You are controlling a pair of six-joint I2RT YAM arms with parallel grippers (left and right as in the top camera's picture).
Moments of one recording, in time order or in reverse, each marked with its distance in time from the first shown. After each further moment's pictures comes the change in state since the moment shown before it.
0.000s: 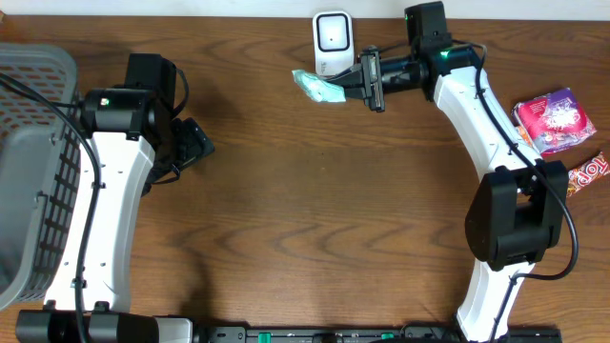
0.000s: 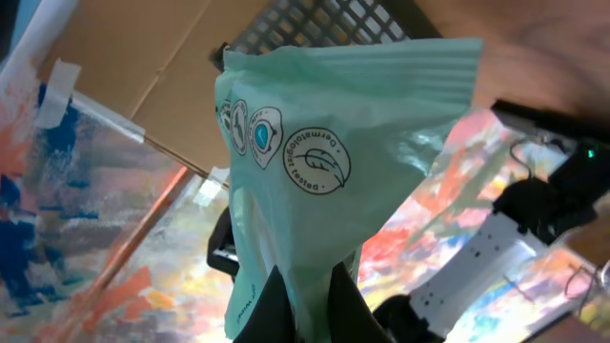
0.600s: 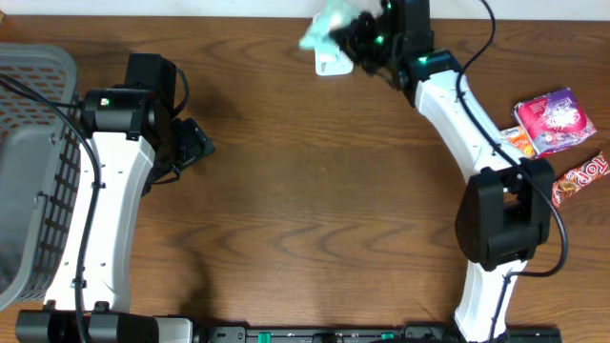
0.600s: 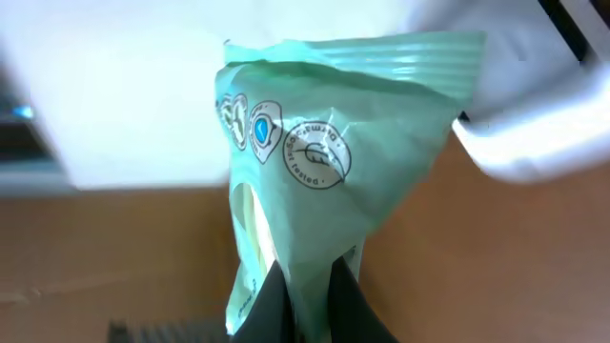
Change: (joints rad) left arm 0.000 0.000 0.000 0.000 0.000 0.000; right arm 0.073 0.019 -0.008 0.476 0.981 -0.389
